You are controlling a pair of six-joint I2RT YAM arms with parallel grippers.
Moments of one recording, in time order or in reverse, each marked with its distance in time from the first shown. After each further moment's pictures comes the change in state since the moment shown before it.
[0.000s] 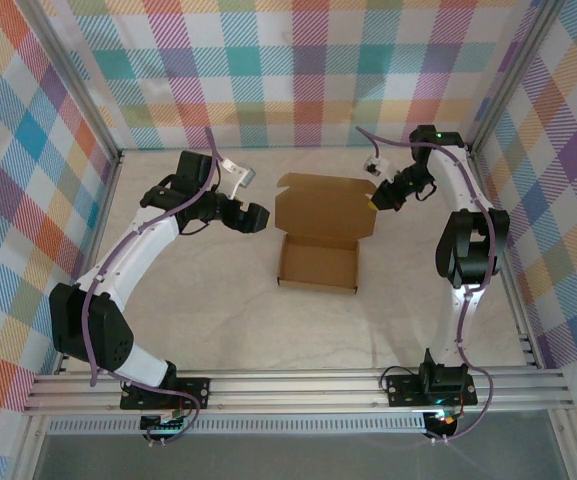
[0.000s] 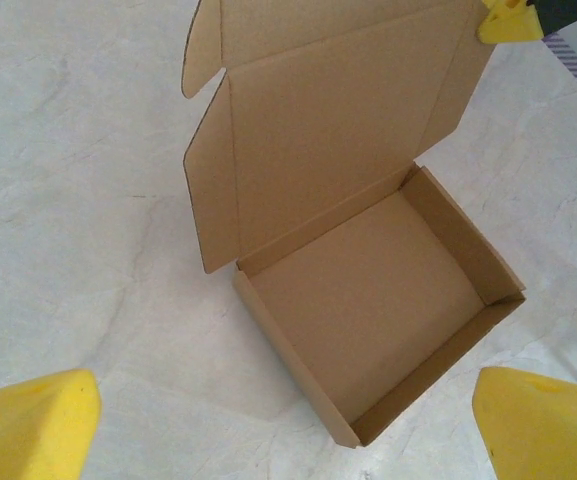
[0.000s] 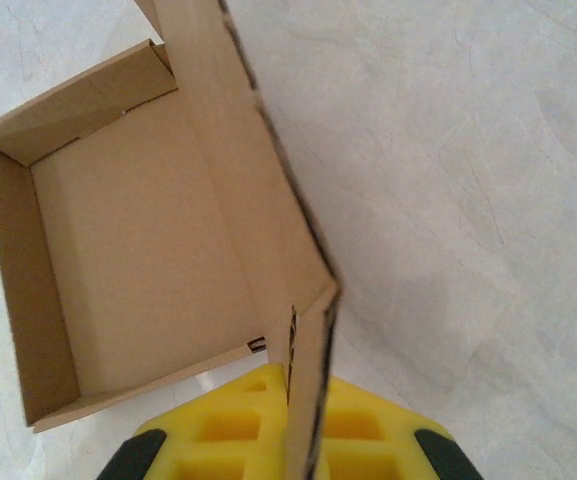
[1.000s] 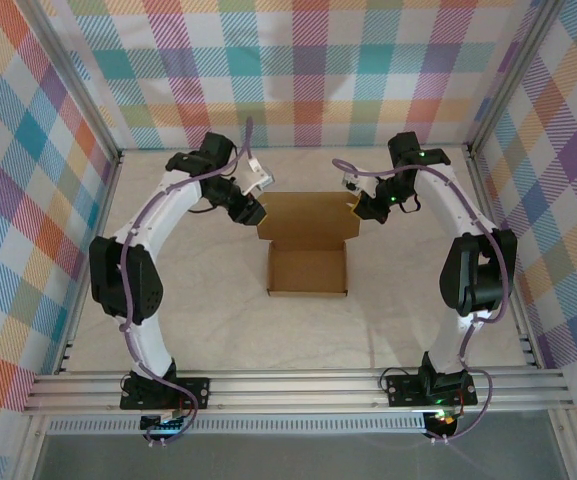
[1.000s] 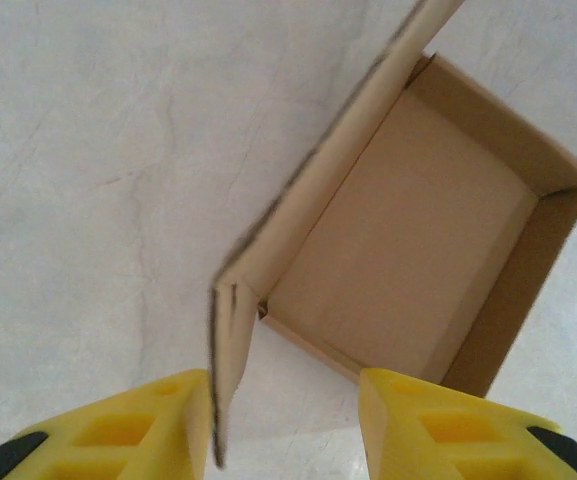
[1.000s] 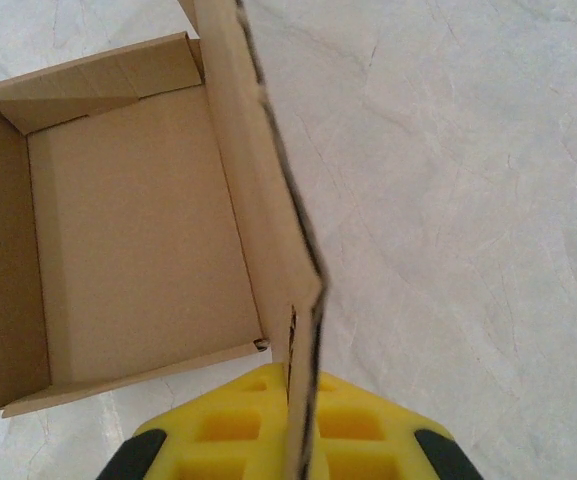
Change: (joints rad) left arm 0.006 0.349 0.366 -0.347 0.017 0.455; right arm 0.134 -0.247 -0.286 0.243 0.056 -0.058
